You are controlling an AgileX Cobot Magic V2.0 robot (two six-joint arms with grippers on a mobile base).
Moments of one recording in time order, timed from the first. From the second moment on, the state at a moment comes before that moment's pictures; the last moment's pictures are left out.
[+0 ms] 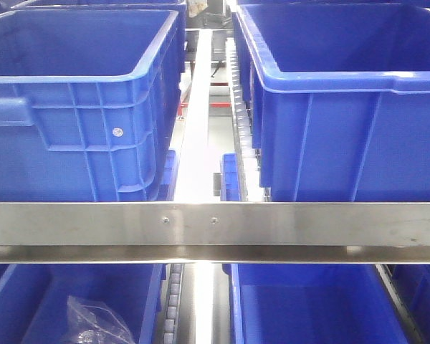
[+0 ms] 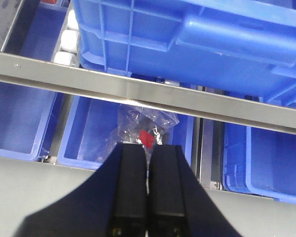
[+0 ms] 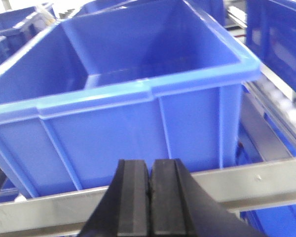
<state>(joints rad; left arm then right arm) -0.04 0.68 -0.50 -0.01 0.60 -0.15 -0.05 -0.01 0.03 -0.16 0.09 0.39</state>
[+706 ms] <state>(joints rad) -0.04 0.68 -0.50 -0.01 0.60 -0.15 -0.05 -0.01 0.03 -0.06 0.09 0.27</state>
